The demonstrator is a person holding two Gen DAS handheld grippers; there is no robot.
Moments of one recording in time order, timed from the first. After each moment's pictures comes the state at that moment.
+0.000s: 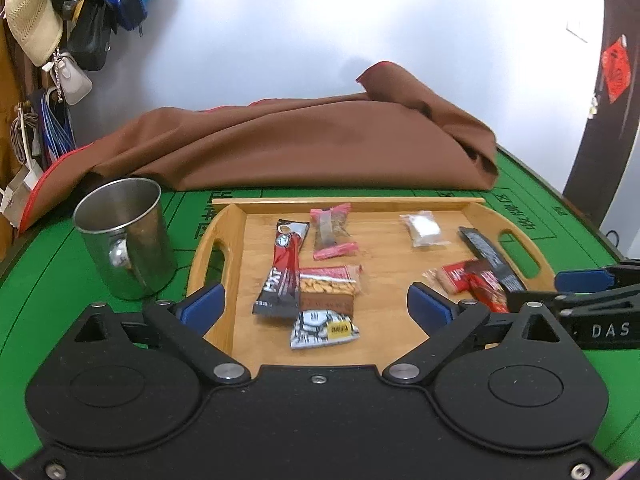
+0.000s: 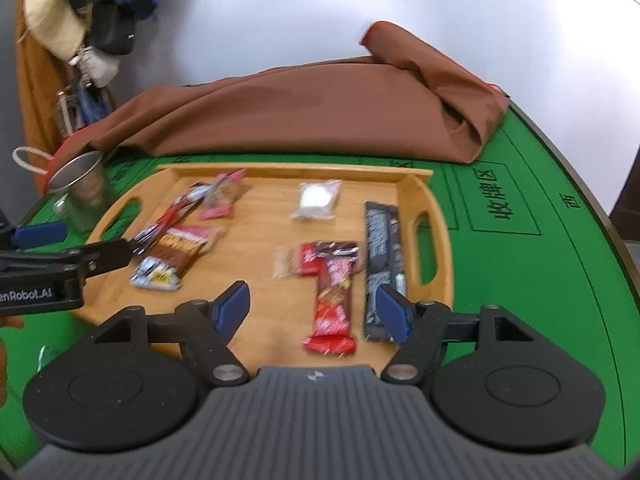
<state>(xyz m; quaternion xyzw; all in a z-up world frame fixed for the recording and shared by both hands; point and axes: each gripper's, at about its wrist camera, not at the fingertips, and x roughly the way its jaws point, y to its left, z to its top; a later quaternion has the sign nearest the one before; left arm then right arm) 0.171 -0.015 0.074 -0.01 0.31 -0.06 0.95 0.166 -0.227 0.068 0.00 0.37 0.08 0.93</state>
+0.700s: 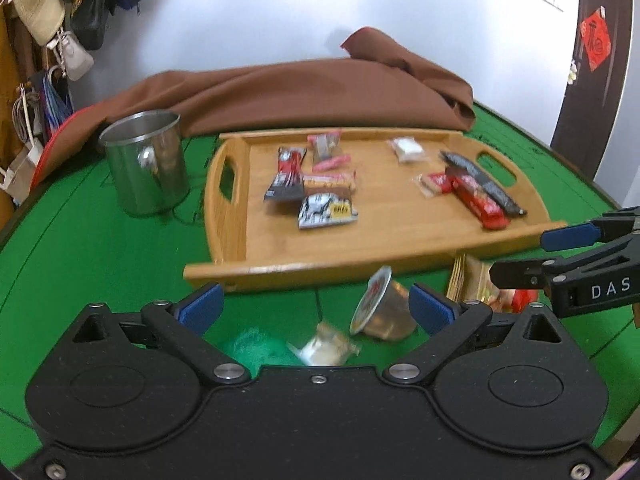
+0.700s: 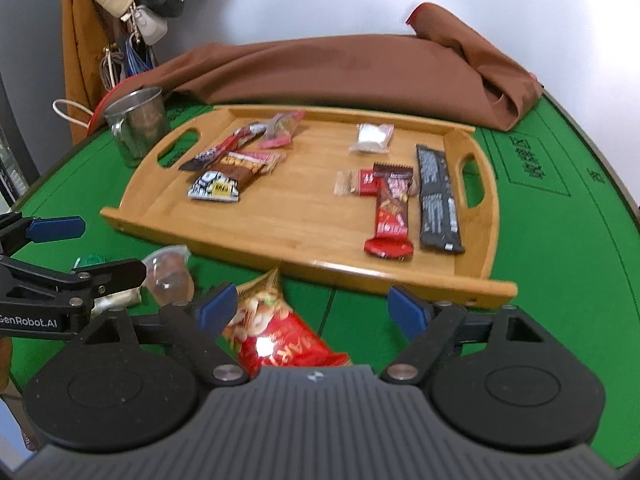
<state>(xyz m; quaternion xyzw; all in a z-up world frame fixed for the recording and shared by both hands) 0.093 0.005 0.036 0.01 0.34 -0.08 0.94 0.111 -0.205 0.039 -0.02 0.39 0.13 0.91</state>
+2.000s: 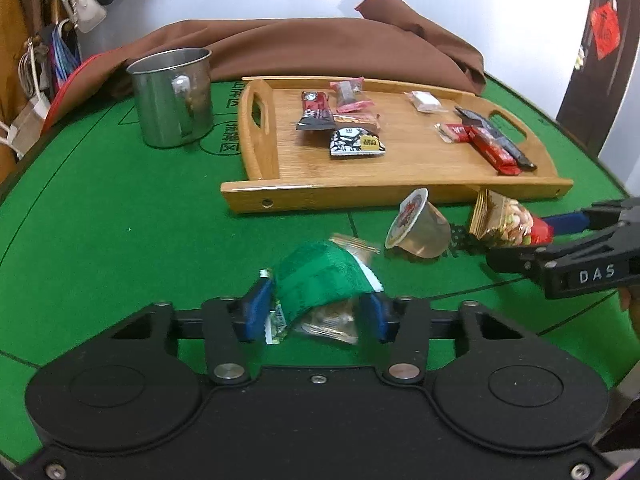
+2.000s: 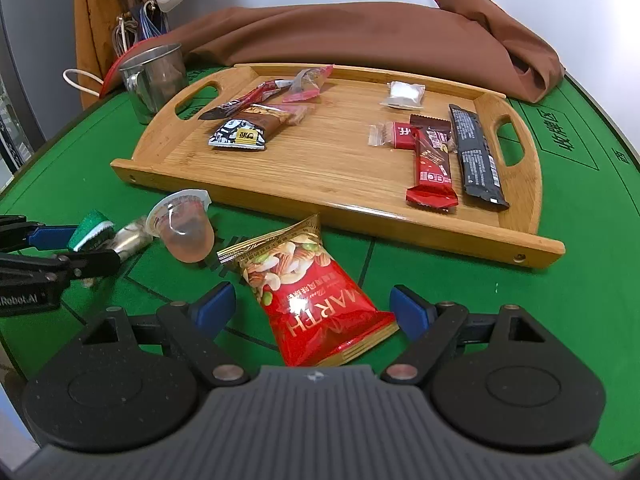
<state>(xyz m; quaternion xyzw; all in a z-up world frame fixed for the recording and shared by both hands) 0.070 0.038 0.016 -0.01 0.39 -0.08 0.92 0.103 -0.186 0.012 -0.04 0.42 0.15 0.90</state>
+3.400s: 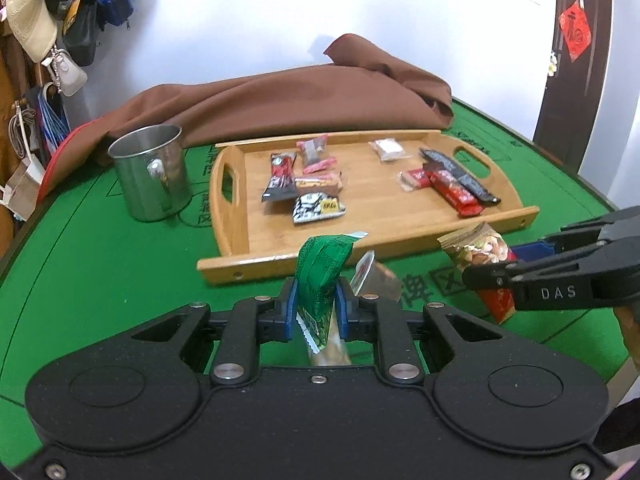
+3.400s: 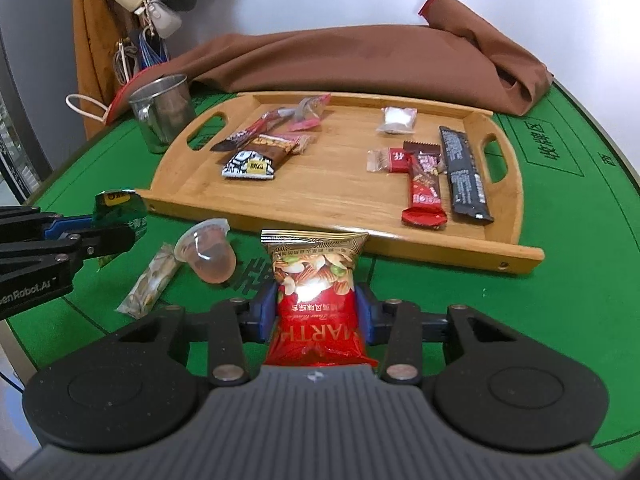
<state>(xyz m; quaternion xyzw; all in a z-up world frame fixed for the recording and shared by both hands) 0.063 0.010 0.059 0.03 0.33 -0.11 0.94 0.087 -0.188 0.039 -0.01 0.39 0.14 0.91</state>
